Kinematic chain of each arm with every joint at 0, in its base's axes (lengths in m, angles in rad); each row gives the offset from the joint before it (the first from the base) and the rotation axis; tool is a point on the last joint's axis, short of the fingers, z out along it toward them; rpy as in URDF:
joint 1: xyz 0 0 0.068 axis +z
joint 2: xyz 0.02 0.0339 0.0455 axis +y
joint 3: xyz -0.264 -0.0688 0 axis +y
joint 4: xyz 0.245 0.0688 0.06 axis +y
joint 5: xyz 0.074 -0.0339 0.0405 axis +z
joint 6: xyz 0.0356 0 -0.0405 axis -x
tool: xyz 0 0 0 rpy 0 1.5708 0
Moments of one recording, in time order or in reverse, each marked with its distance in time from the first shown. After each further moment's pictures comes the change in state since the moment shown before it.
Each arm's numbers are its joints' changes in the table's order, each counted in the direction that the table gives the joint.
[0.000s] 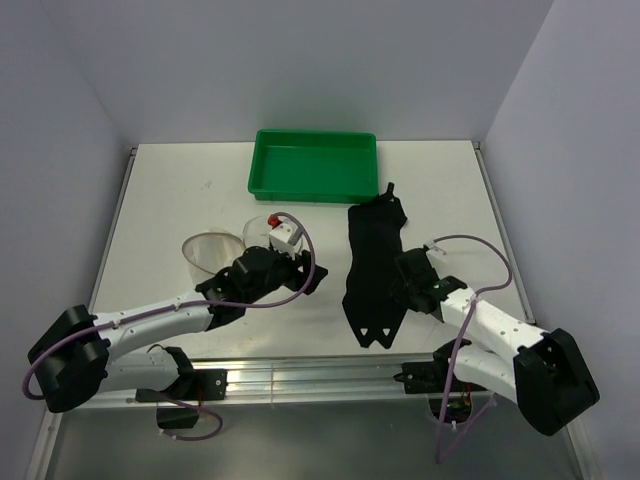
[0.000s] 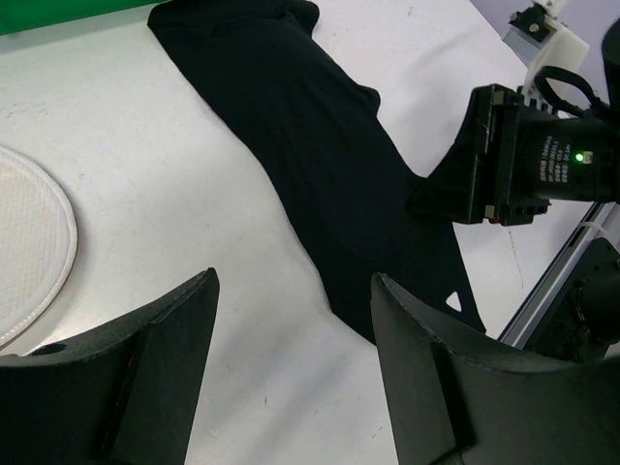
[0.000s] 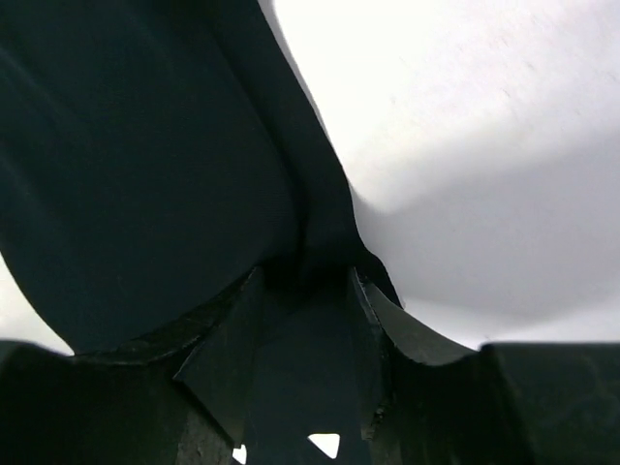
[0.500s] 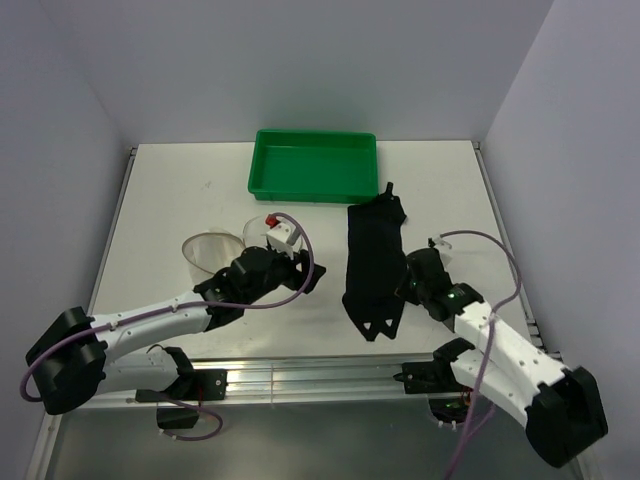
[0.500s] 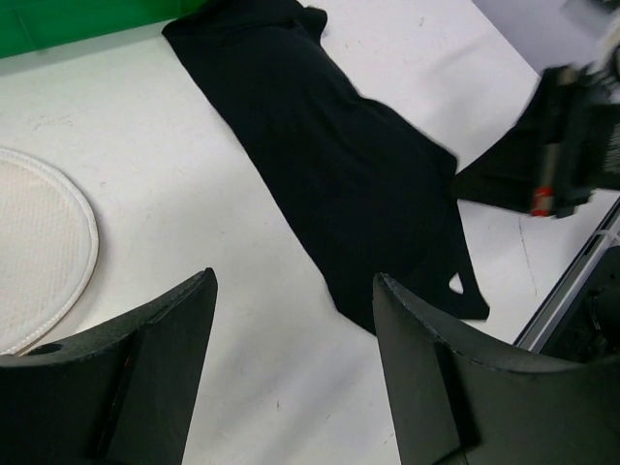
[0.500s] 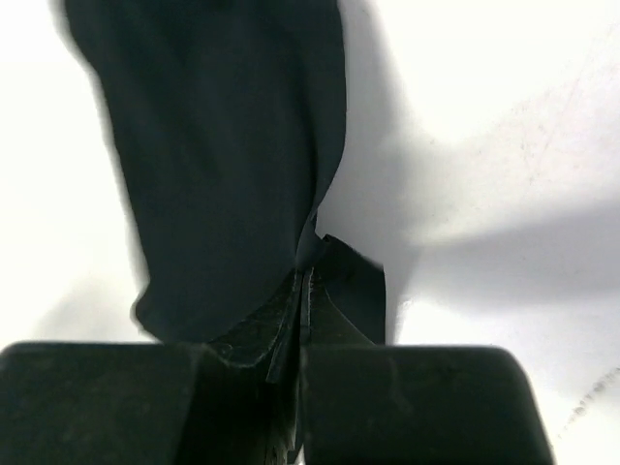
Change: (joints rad) left arm 0.000 -0.028 0.006 0.005 0.031 -0.026; right arm -0.032 -0.121 -0.004 -0.015 0.030 0.096
